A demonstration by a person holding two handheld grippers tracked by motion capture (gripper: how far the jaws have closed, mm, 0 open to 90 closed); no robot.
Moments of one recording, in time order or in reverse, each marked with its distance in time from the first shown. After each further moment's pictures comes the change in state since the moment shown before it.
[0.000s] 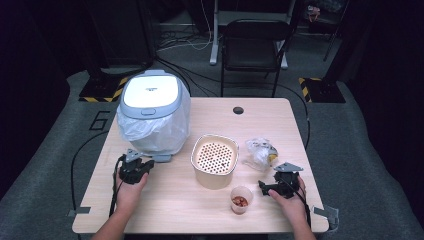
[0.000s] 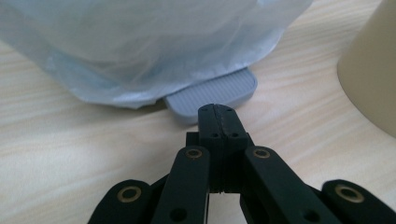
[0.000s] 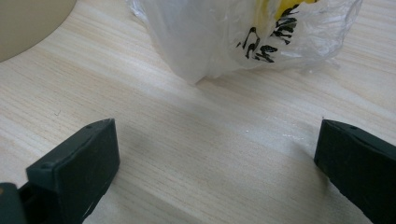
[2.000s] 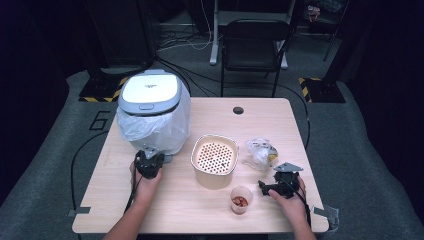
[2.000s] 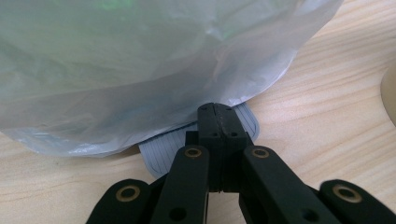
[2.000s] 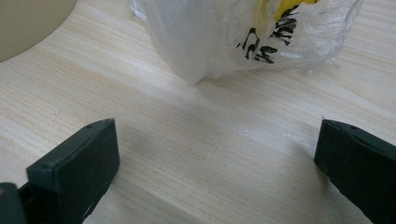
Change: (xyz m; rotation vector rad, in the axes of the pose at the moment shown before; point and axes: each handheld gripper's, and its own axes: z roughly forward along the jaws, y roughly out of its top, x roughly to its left) left arm -0.025 0.005 0.042 -0.025 0.113 0.046; right arm 0.001 0.000 0.000 -0.003 -0.002 0.009
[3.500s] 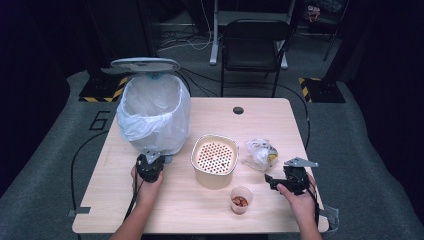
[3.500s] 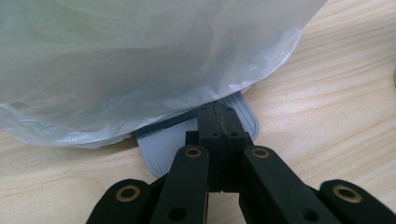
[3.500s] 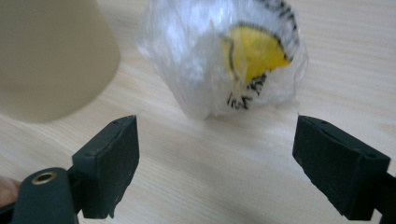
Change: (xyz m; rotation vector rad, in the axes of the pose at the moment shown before) left arm -0.003 -0.014 0.005 -0.029 0.018 0.025; right arm -0.006 0.028 -0.050 -0.059 0.062 0.077
